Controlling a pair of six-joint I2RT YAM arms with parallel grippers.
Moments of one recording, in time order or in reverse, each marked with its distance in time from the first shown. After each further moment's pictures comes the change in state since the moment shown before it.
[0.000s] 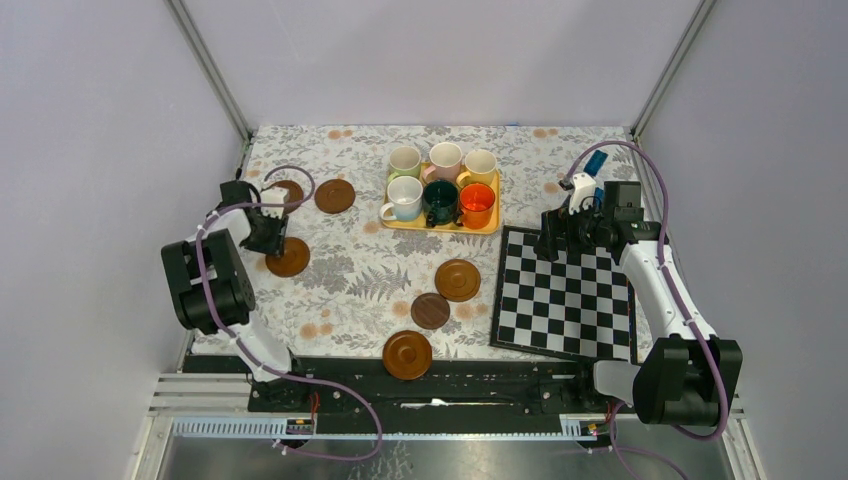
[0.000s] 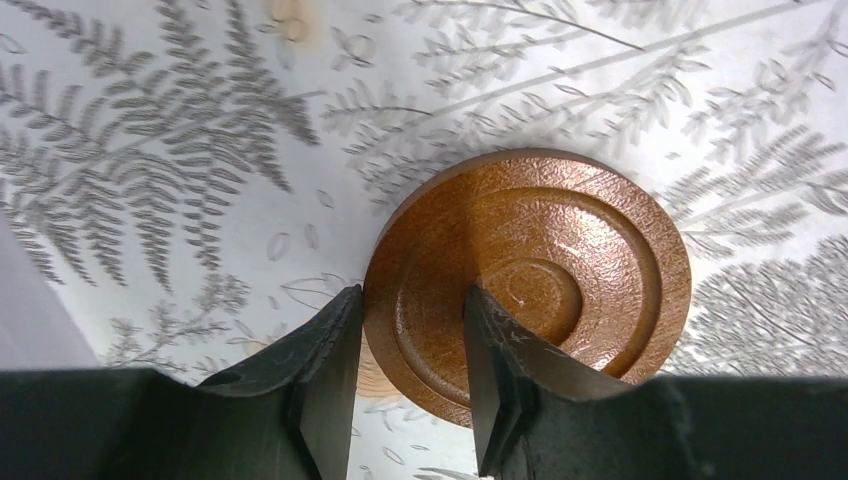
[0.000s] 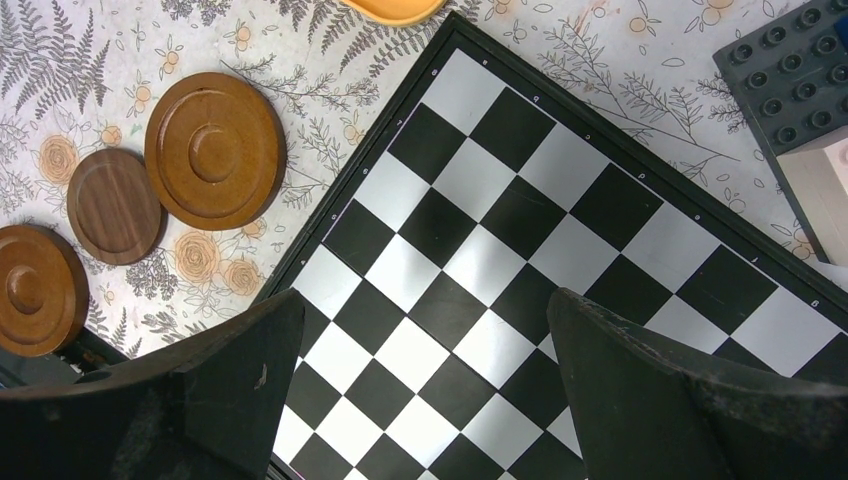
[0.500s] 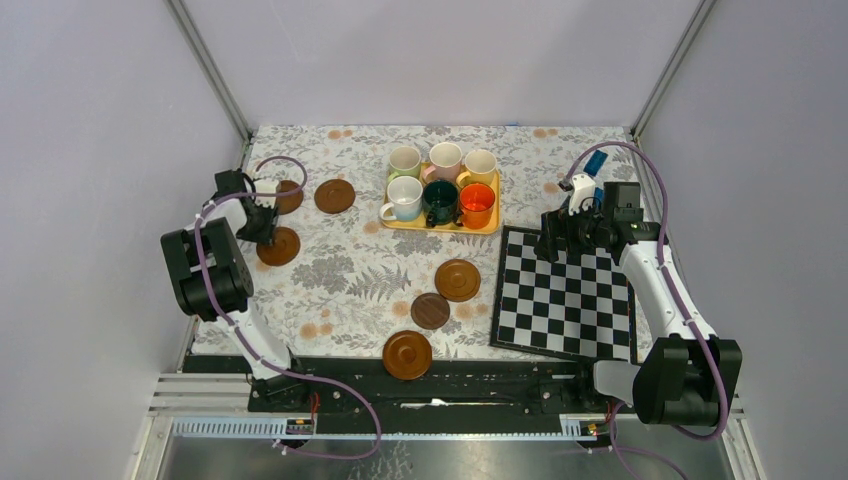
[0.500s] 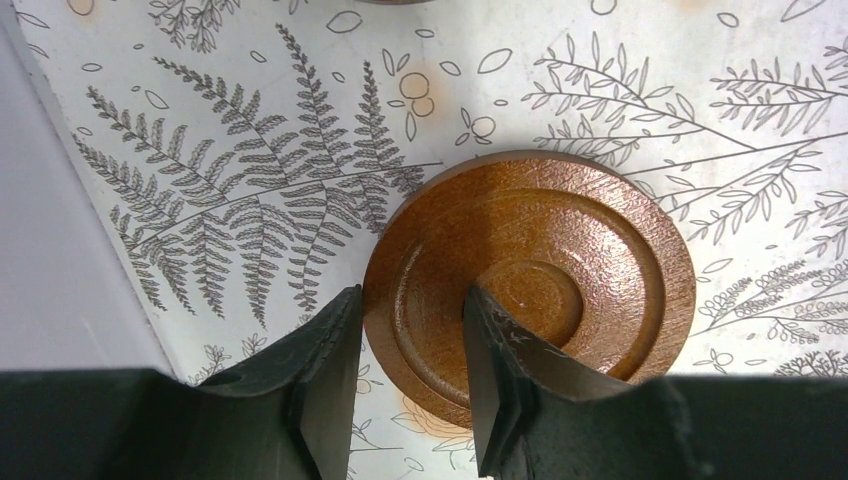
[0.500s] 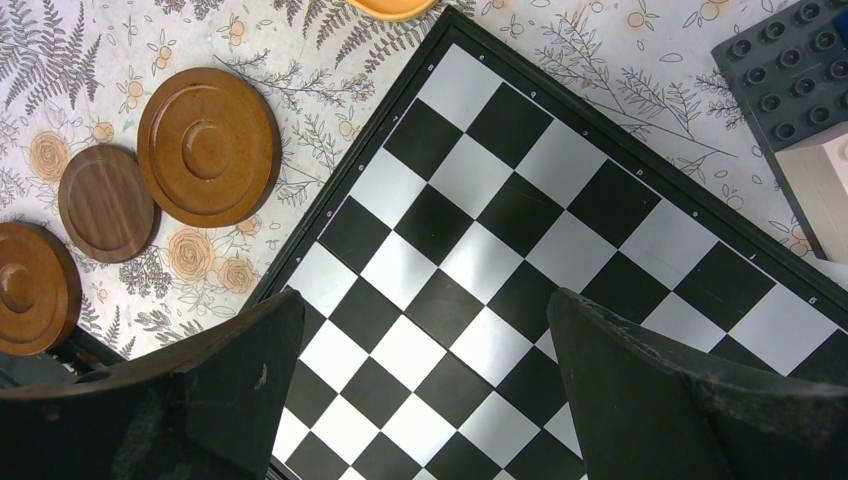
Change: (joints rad) left arm 0.035 0.112 0.136 0.016 -0.067 -0.015; right arm 0.000 0.000 -0.005 0.000 0.007 -0.008
